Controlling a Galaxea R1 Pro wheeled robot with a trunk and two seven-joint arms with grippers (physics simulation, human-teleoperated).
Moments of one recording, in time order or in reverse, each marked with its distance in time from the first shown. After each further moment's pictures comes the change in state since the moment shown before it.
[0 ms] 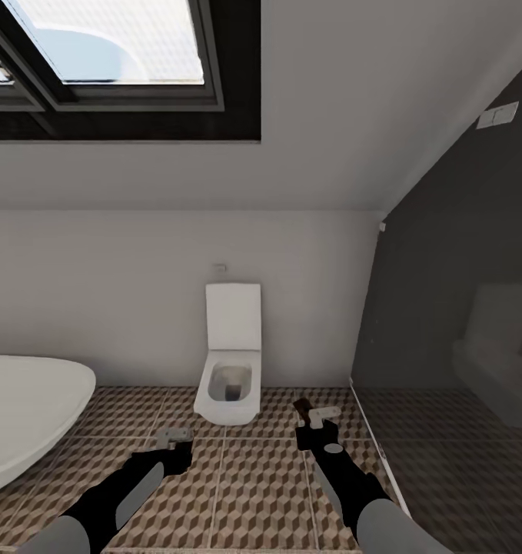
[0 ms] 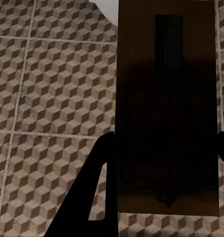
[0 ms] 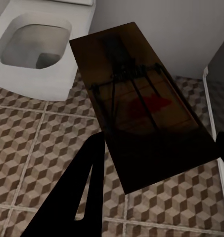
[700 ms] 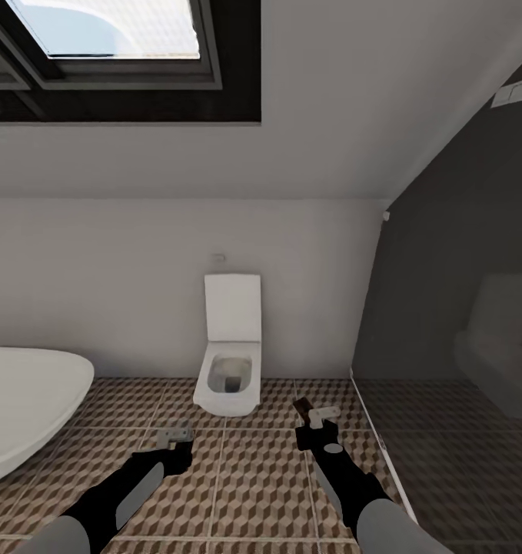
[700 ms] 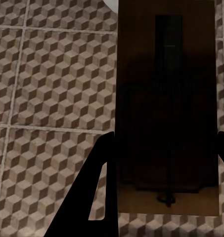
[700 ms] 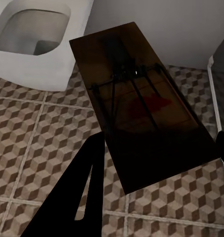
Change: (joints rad) left arm 0.000 0.000 -0.001 0.000 0.000 0.000 -0.001; right arm 0.000 0.000 0.001 0.000 0.000 0.000 0.000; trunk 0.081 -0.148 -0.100
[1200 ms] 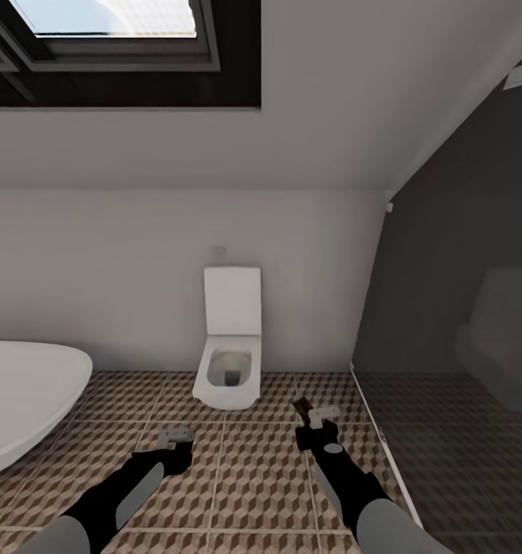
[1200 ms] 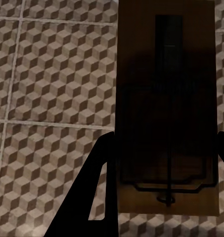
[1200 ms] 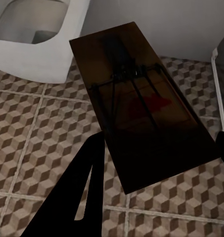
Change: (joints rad) left arm 0.000 0.000 0.000 0.000 0.000 0.000 0.000; right arm 0.000 0.000 0.001 0.000 0.000 0.000 0.000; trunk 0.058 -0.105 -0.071
